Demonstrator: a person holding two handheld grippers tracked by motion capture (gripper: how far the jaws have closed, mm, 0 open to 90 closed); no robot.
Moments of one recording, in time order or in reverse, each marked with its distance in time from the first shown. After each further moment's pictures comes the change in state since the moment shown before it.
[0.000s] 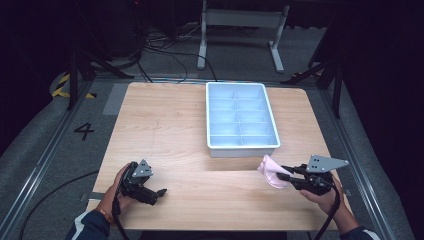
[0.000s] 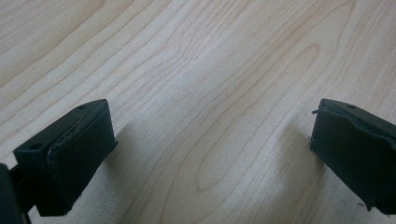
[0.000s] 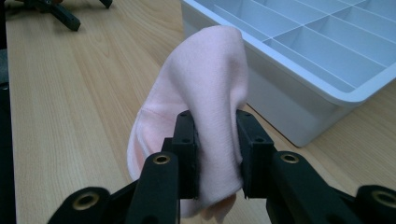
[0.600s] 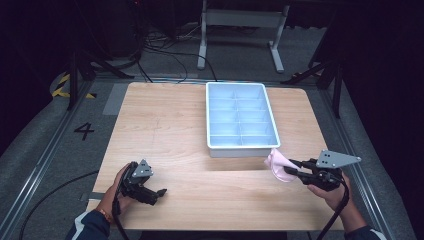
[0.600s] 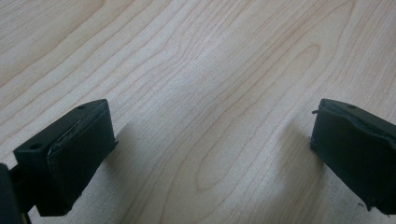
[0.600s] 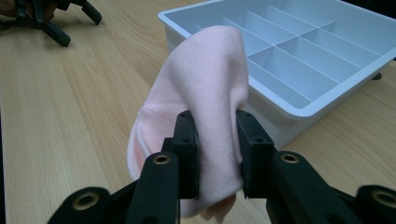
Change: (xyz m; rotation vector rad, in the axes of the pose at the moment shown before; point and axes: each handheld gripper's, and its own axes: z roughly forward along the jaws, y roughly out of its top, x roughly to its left) left arm 0.000 0.000 0.000 0.000 0.000 0.000; right arm -0.011 0.010 -0.019 -0.040 -0.043 -0.010
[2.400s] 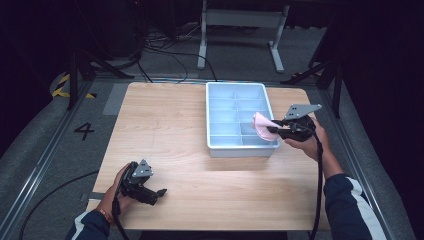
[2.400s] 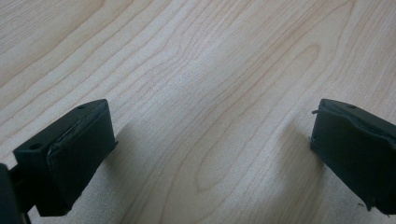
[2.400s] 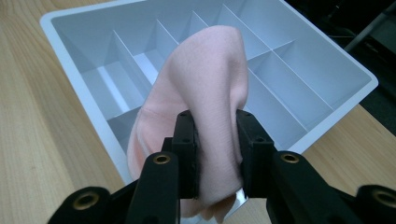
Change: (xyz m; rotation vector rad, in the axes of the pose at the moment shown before) left arm 0.000 0.000 0.000 0.000 0.000 0.001; right arm -0.075 0.085 0.082 0.193 -0.089 -0.129
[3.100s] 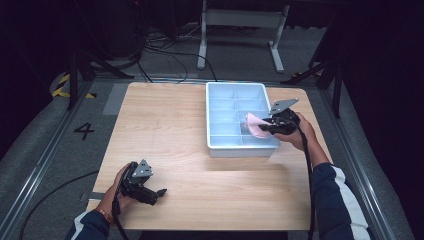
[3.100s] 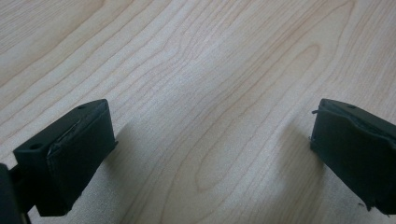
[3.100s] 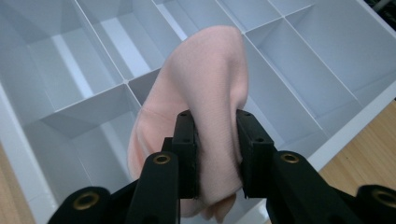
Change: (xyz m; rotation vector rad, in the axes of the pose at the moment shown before) left arm 0.000 0.000 0.000 0.000 0.000 0.000; right arm -0.017 0.005 0.054 0.149 0.015 -0.024
